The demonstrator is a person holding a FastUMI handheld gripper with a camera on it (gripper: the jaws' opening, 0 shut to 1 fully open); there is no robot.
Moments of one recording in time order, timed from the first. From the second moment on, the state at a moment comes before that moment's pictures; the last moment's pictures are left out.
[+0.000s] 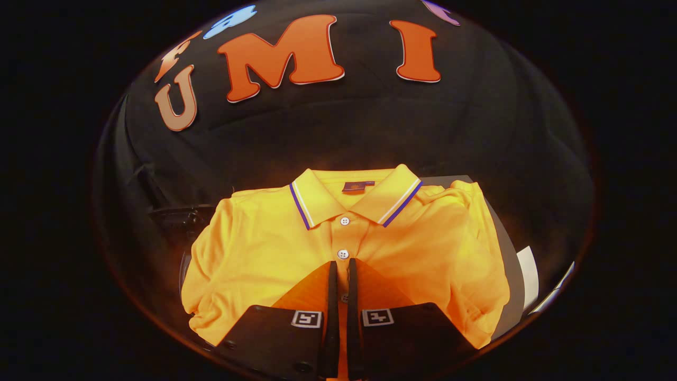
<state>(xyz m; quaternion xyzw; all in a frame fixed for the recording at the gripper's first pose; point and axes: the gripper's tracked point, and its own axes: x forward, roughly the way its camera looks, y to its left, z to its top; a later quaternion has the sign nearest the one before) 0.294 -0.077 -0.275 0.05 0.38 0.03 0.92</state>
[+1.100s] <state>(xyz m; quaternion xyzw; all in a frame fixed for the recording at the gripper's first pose) 0.246 0.008 -0.113 0.17 0.19 0.15 0.96</state>
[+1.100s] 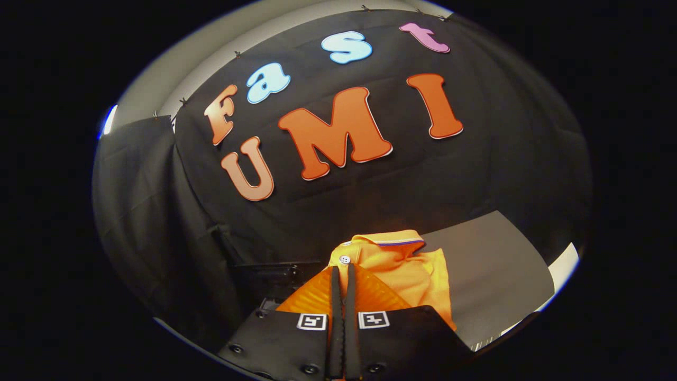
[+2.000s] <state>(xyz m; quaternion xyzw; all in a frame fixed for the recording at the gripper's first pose) 0.198 0.286 -0.112 0.17 0.21 0.22 0.94</state>
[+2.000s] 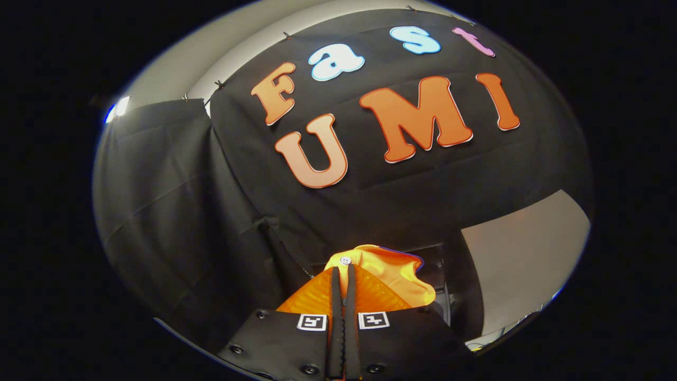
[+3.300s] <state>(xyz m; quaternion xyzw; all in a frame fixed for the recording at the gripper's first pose) 0.264 0.361 -0.457 0.10 0.42 0.15 0.89</state>
